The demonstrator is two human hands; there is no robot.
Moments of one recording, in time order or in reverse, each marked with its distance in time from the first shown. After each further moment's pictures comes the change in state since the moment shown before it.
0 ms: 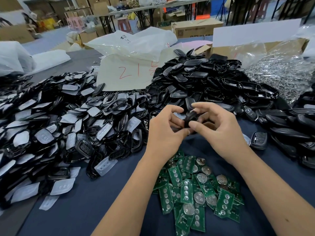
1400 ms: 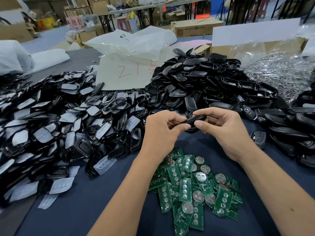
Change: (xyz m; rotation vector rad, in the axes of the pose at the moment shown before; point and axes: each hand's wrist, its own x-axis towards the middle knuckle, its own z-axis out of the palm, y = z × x) left_hand 0.001 0.001 -0.005 0.031 0.006 0.031; right_hand 0.002 0.006 -0.012 0.255 -0.046 0.155
